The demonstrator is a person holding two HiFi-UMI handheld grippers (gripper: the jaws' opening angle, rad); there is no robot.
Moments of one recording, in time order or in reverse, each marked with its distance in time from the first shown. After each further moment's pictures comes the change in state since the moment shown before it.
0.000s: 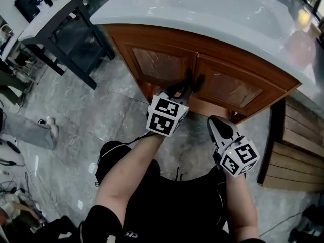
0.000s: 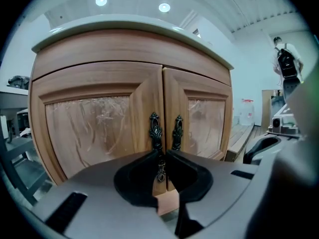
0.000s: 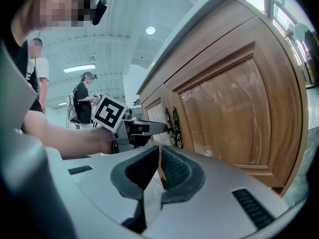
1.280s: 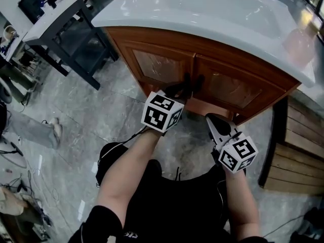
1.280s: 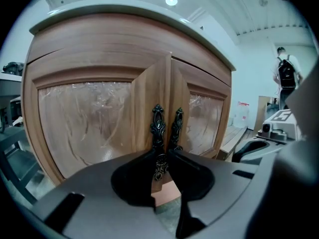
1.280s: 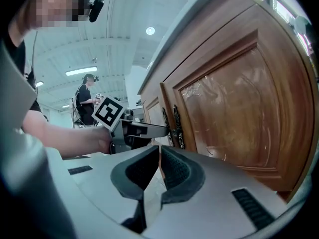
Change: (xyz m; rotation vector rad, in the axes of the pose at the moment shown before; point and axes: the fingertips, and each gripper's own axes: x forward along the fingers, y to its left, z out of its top) left arm 0.003 -0.004 -0.012 -0.055 0.077 -0.086; right arm 0.011 -0.002 0.004 0.018 0.007 0.027
